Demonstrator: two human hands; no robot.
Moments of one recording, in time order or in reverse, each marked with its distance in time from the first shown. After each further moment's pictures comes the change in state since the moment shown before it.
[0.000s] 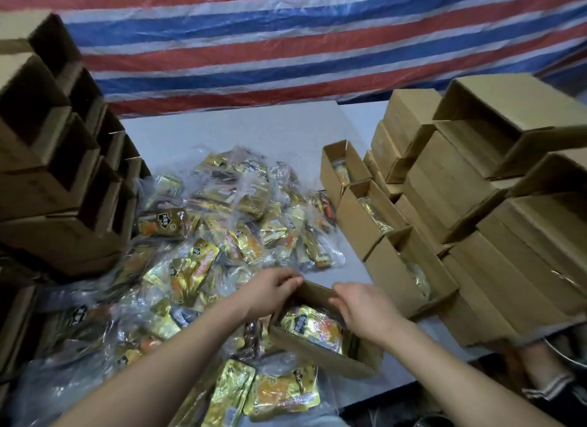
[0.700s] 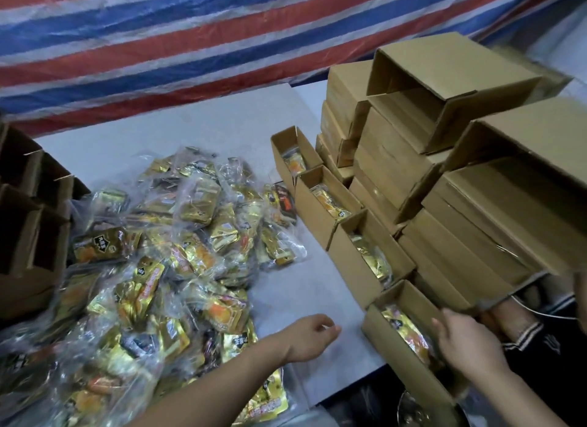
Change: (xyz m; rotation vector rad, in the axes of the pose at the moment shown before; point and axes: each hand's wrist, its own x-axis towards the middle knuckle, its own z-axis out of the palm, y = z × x) left_hand 0.067 0.029 0.156 0.086 -0.335 -0.127; right_hand -0.149 0.189 0.037 0.034 0.053 0.786
